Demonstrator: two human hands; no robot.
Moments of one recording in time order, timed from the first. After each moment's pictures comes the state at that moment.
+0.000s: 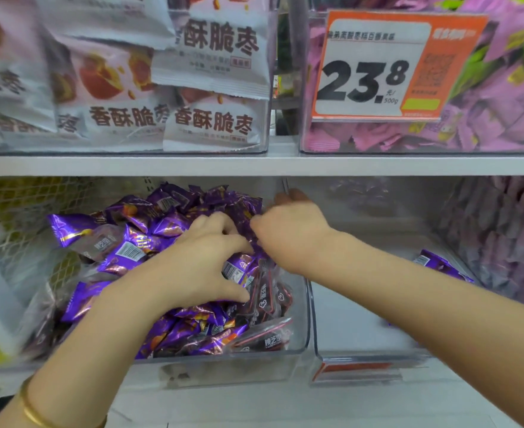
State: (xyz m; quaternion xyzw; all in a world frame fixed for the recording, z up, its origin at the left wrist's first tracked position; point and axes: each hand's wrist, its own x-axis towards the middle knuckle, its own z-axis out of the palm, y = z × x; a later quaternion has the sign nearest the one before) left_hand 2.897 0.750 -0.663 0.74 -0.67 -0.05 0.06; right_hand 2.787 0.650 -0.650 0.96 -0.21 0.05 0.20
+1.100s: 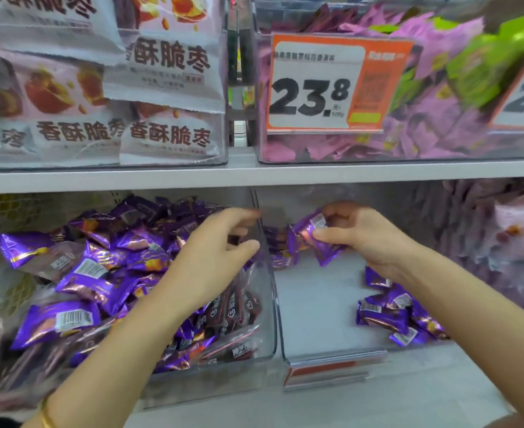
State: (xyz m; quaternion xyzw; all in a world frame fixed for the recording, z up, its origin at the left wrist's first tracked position) left_hand 2.855 0.719 -0.668 0.68 -0.57 -0.17 0.44; right_hand 2.677 0.587 -0.667 0.68 -0.34 0.30 -0.58
